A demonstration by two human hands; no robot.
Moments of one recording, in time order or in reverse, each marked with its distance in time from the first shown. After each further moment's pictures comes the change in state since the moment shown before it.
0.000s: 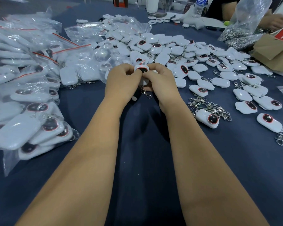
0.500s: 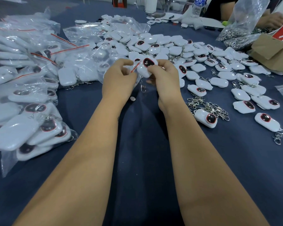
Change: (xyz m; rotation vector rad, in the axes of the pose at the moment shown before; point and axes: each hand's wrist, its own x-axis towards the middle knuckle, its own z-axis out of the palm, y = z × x) left_hand 0.001 -0.003 0.000 -0.002 0.061 -0.022; right_hand -0.003 -0.007 -0.002 0.196 0.136 -0.025
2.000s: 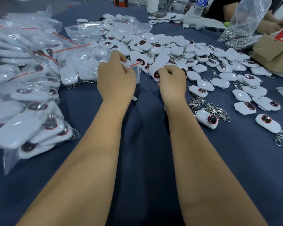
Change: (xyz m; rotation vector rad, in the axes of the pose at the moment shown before) left_hand -0.004 0.008 -0.003 0.334 0.239 0.119; right_hand -0.001 0.000 -0.013 -0.436 0.171 -0.087
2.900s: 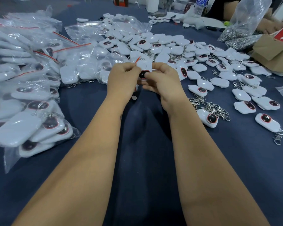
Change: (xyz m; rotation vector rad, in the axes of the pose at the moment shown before) left_hand 0.000 0.002 0.007 -0.445 -0.284 -0.163; right_hand -0.004 -0.006 0.002 0.411 -0.375 0.107
